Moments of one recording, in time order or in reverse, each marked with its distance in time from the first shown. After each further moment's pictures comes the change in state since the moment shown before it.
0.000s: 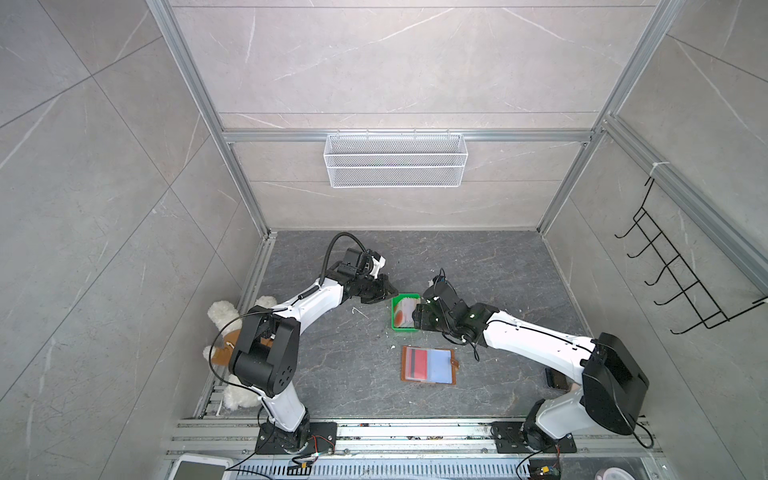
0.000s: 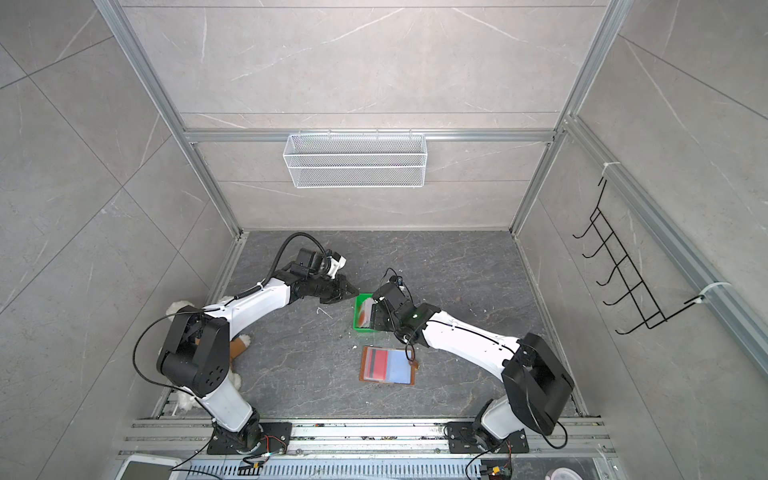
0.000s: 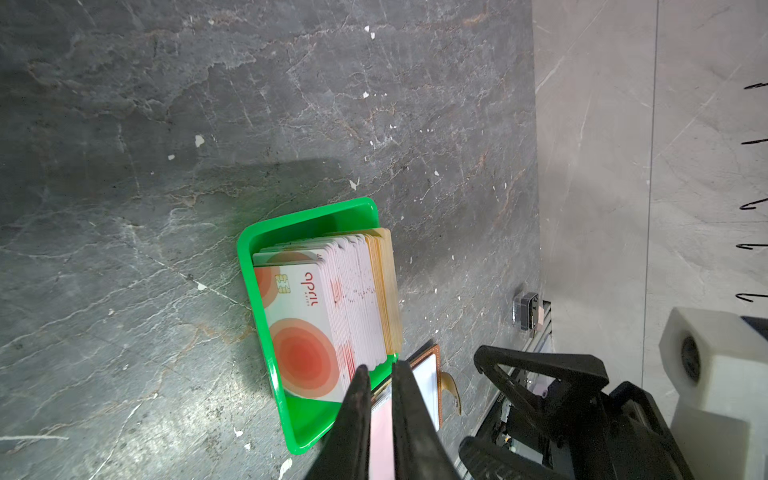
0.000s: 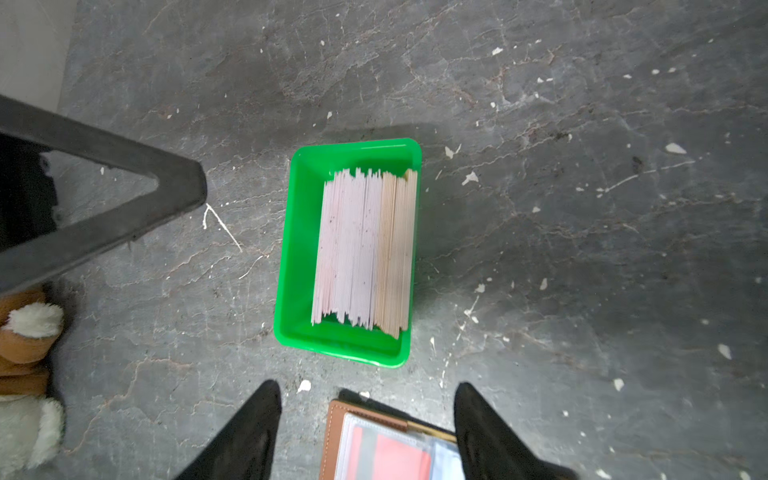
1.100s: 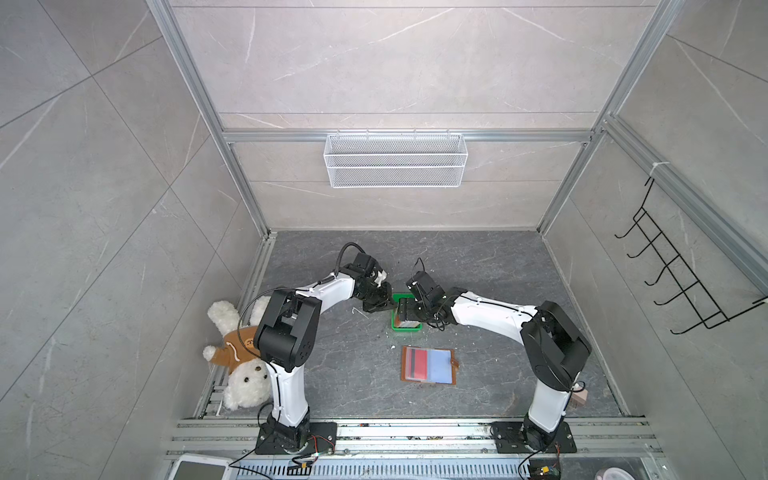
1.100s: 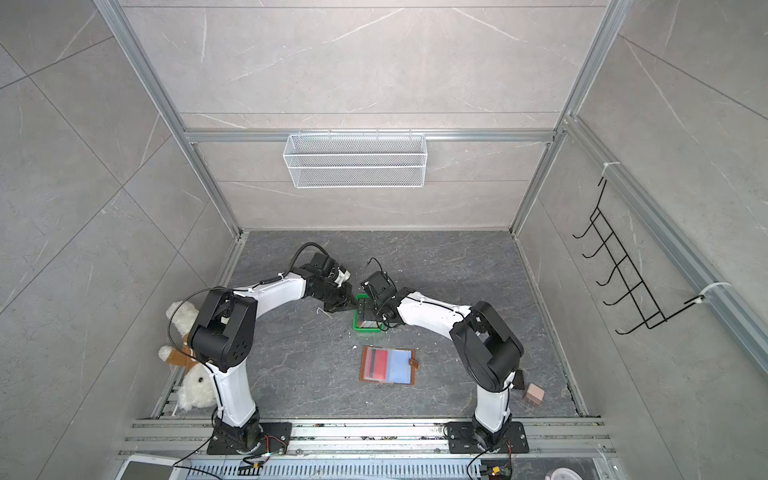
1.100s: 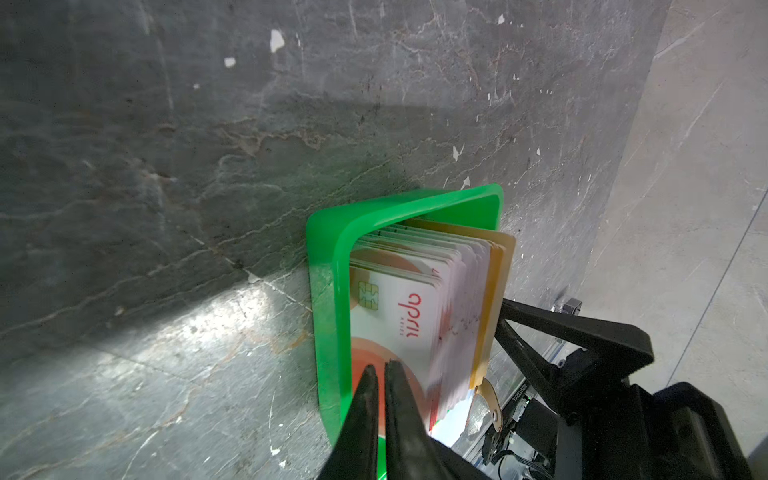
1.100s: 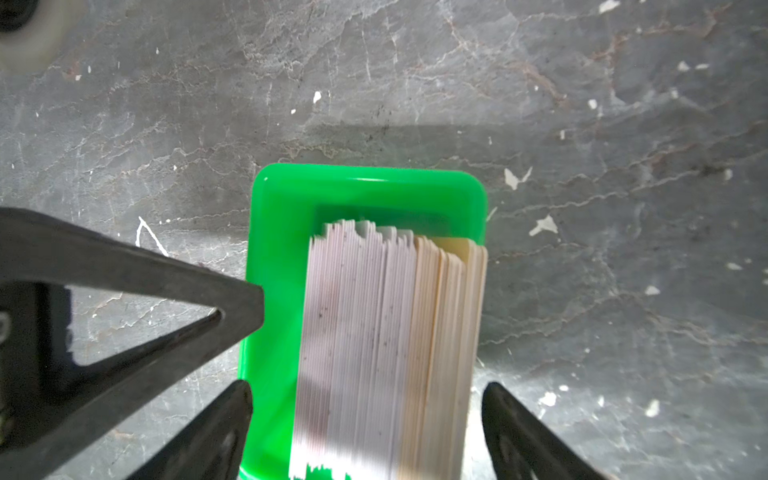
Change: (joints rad) left arm -0.006 0.198 0.097 -0.138 -0.013 -0.021; right arm -0.053 0.322 0.212 -0.009 -0.092 -0.078
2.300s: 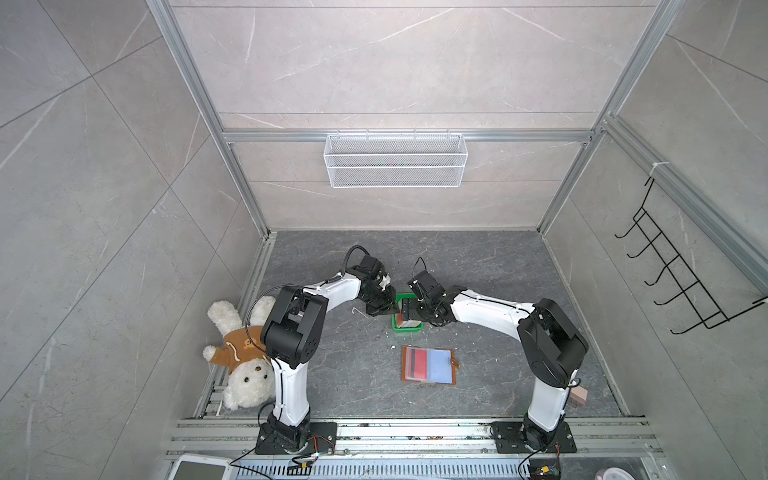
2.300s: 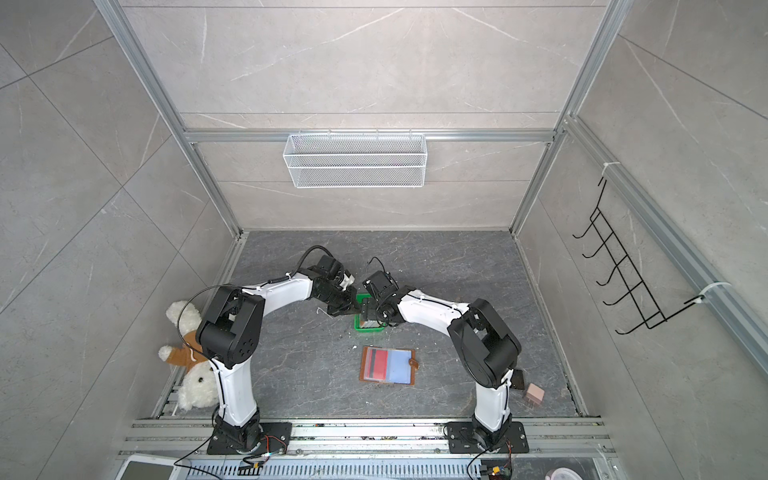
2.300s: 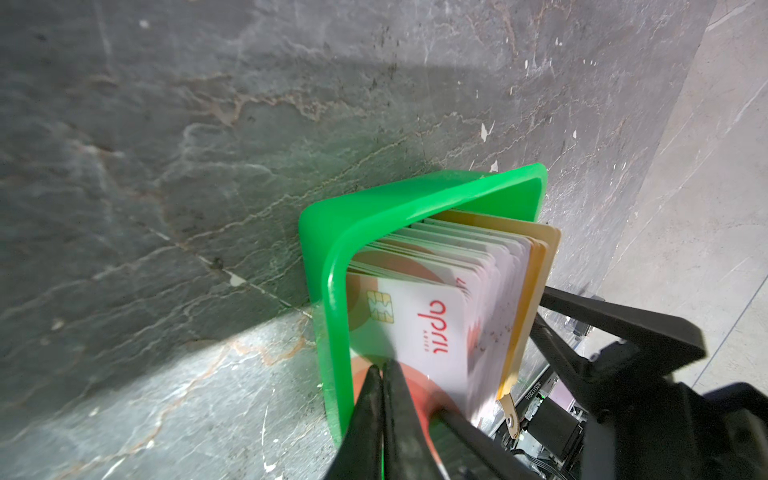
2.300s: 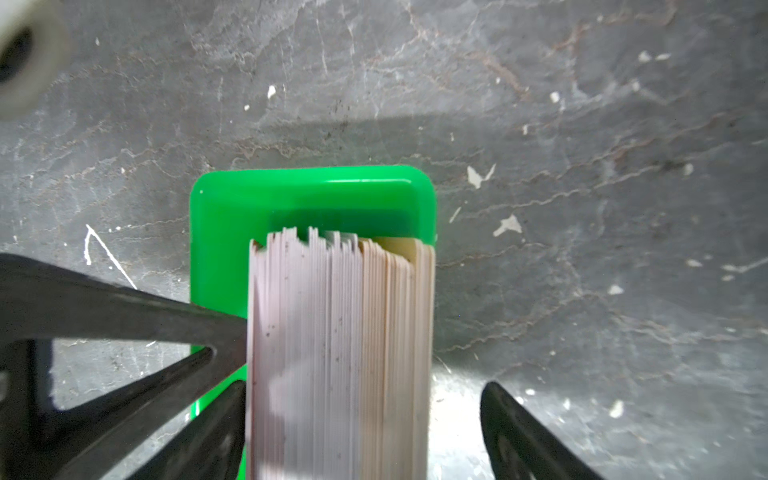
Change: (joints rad) left arm -0.030 0.047 0.026 -0.036 -0.024 0.000; right arm -0.027 0.006 0.011 -0.039 0.020 -0.012
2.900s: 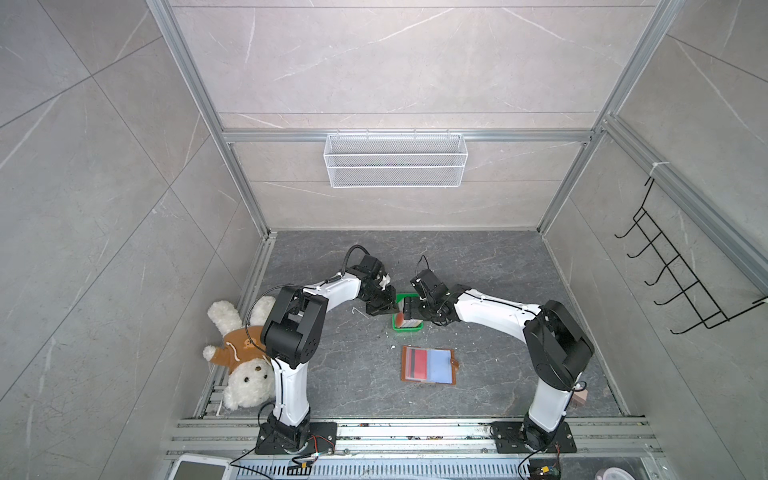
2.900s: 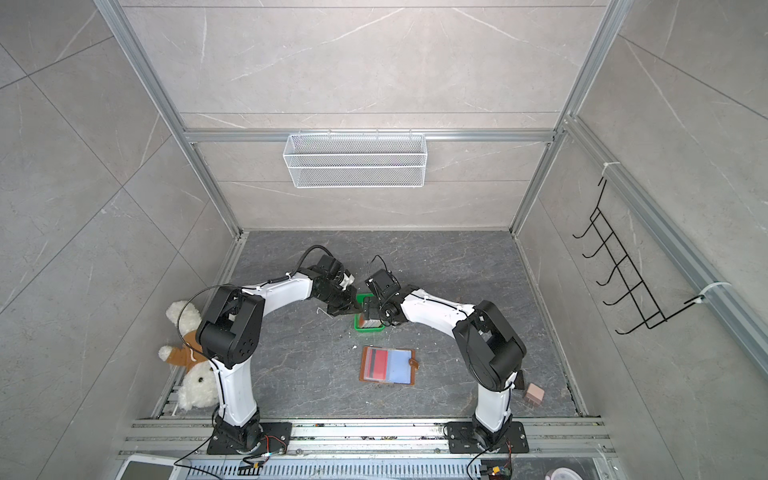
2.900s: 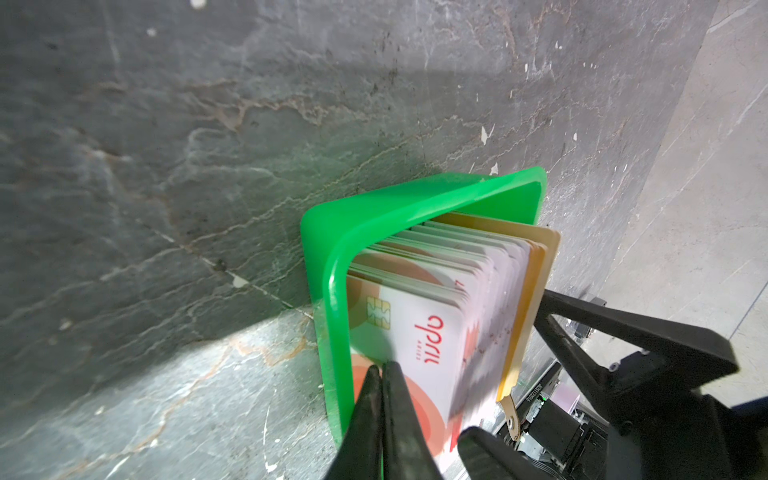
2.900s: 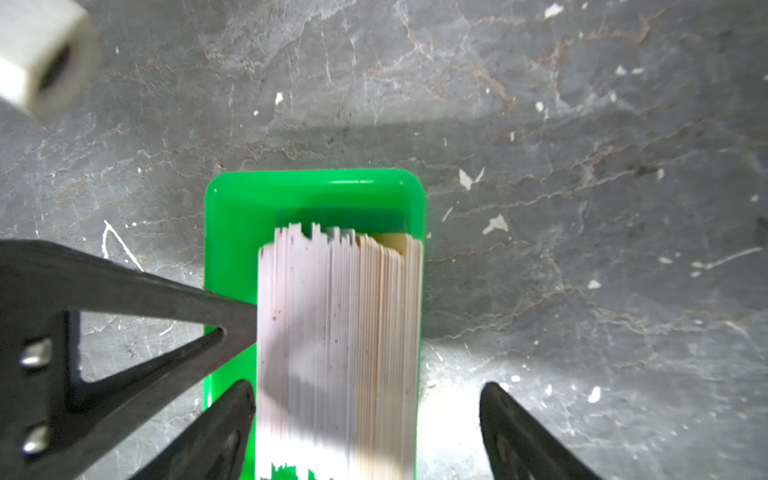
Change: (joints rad) left arm 0.000 -0.002 0.003 -0.001 -0.010 0.000; right arm -0.006 -0.023 -0.019 -0.008 -0.025 -0.010
